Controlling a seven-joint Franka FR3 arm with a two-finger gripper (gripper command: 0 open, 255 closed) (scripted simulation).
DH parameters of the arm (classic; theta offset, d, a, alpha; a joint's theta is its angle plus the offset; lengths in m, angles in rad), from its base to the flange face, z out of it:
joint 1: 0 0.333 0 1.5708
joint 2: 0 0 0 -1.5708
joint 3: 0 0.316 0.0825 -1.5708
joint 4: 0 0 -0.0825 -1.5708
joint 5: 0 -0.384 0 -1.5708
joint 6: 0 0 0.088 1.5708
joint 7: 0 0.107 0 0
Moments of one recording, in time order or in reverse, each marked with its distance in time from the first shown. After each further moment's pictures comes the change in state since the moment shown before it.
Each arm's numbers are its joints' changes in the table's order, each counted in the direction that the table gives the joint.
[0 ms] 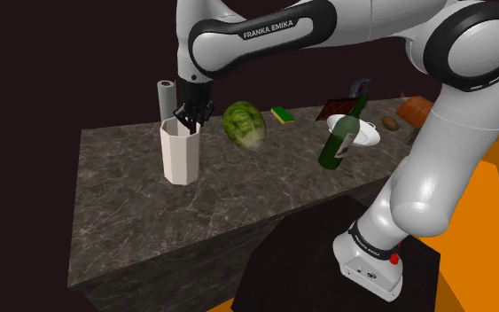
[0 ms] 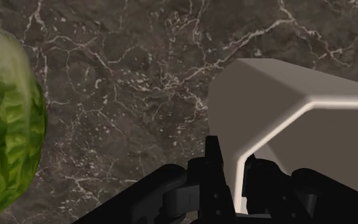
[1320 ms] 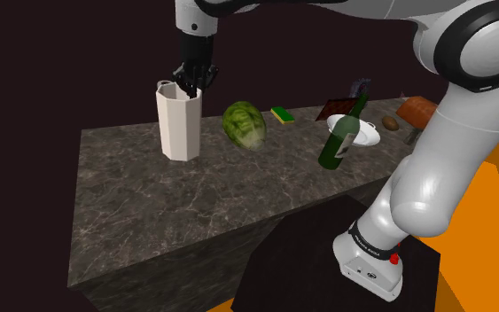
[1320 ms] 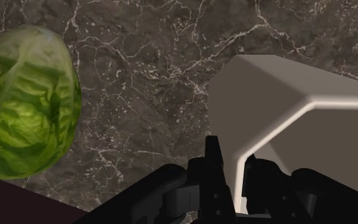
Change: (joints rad) arm 0.000 0.038 0.003 -0.219 -0.012 -0.256 -0.004
